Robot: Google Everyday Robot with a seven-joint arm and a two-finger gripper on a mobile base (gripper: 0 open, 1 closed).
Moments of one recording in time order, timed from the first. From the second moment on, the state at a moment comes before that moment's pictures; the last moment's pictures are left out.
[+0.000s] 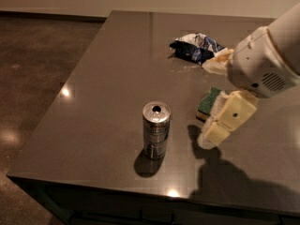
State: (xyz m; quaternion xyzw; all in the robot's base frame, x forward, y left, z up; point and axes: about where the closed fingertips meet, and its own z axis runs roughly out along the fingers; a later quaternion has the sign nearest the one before) arm 0.409 -0.104 0.958 -0.61 0.73 0.15 0.26
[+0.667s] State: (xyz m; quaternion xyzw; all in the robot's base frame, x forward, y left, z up) arm 0.411 -0.048 0.932 -0.59 0.72 0.22 0.29
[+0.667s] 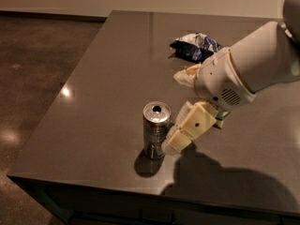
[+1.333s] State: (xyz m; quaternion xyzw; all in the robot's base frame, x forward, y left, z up) arm 0.405 -0.030 0.912 -0.58 0.71 0.24 0.32
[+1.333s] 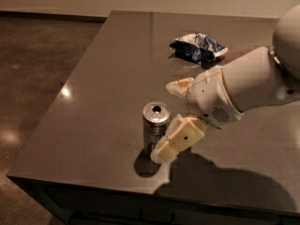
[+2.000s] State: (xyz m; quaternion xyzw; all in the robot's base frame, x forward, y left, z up) arm 0.406 -0.020 0.919 -0.58 0.70 0.26 0.33
